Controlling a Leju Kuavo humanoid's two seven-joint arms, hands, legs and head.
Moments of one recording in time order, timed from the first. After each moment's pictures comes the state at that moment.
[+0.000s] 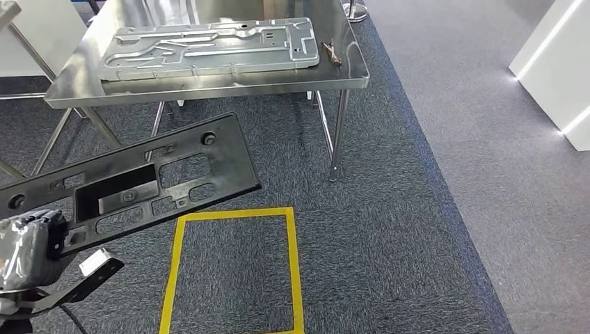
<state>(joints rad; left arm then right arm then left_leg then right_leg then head) -0.15 0.31 -0.33 -1.62 -1.12 0.17 -0.13 -0.07 0.26 -0.83 -0.17 1.17 0.08 0.01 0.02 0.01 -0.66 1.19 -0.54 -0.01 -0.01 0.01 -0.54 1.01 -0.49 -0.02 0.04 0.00</state>
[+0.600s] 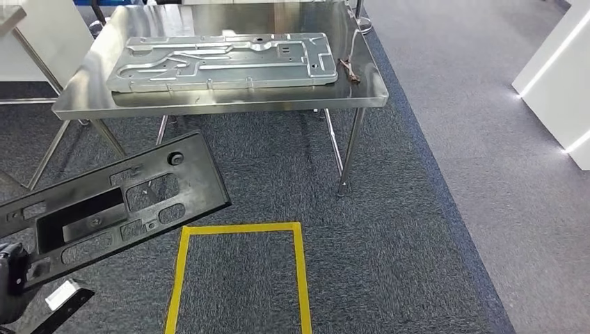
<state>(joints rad) 0.01 0.32 -0.16 -1.69 -1.15 0.22 -0.19 -0.07 0.25 -0.77 -0.17 1.23 0.10 0.01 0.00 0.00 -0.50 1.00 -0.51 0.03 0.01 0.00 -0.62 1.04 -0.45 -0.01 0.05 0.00</state>
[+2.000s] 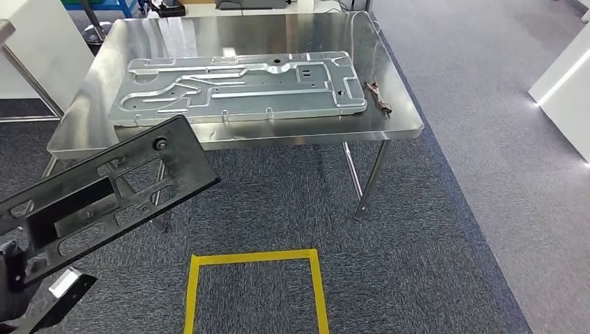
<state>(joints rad) 0.02 0.26 -0.15 -1.69 -1.22 0.25 -0.07 -0.05 0.25 -0.71 -0.18 1.26 0.15 -0.20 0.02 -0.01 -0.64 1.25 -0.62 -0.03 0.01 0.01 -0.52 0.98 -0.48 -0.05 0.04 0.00</state>
